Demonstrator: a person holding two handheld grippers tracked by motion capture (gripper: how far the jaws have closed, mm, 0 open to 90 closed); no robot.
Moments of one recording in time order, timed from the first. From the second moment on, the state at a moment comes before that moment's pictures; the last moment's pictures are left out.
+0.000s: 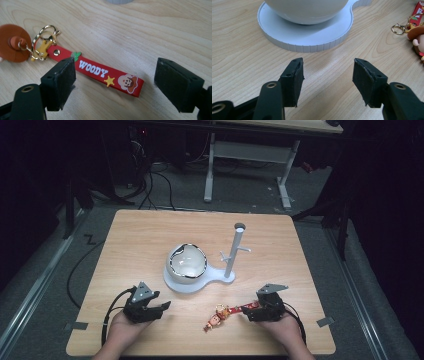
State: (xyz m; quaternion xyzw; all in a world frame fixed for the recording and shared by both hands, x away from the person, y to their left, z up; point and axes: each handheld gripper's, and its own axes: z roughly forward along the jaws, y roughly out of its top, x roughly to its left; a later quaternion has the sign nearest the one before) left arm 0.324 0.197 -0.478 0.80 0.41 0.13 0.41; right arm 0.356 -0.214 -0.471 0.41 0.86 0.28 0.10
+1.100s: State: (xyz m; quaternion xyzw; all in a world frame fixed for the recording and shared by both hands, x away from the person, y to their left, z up) left arm 0.330 0.188 -0.479 0.81 0.40 0.12 0.41; right arm 0.317 -0.243 -0.465 0.43 0.87 0.24 0.12
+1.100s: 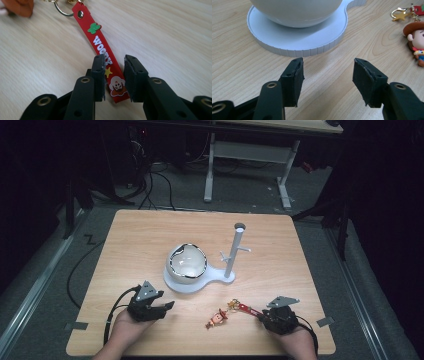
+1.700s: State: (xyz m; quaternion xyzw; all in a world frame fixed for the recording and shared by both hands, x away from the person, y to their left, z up) left arm 0.333 0.179 -0.480 0.82 0.39 0.12 0.40; right arm 0.295 -0.295 -0.454 0.51 0.83 0.20 0.12
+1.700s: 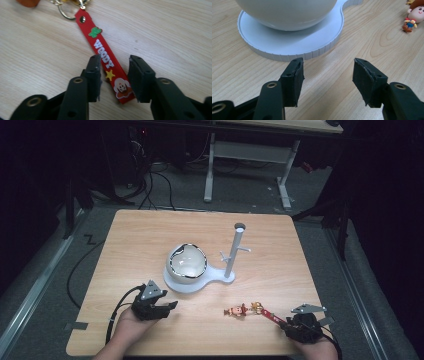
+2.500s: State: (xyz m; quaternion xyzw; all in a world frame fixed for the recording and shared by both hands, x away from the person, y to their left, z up) left arm 0.331 0.187 -0.475 0.82 0.38 0.11 0.42; right arm 0.372 -0.201 -0.445 0.36 0.93 -0.05 0.03
